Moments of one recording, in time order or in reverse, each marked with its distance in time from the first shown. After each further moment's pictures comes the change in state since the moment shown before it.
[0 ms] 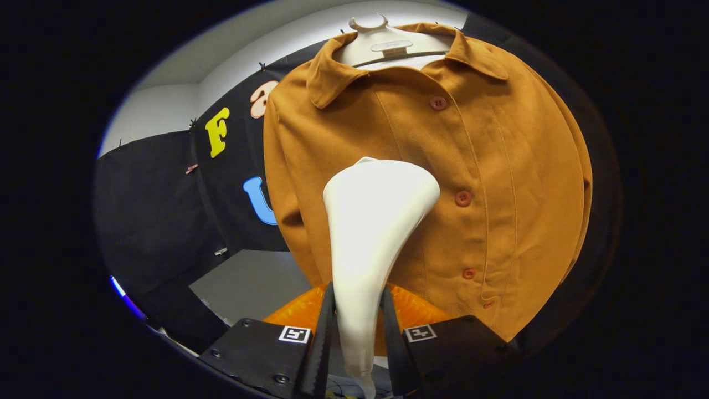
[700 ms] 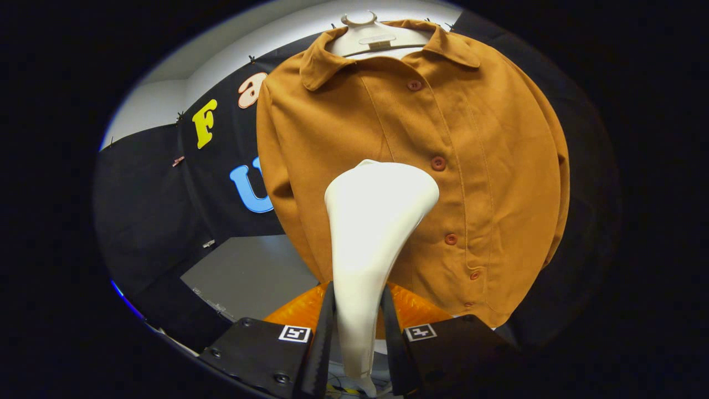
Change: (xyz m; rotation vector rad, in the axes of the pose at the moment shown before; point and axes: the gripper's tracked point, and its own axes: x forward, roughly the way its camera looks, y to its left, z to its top) arm -0.036 -0.005 -0.012 -0.009 0.005 -0.091
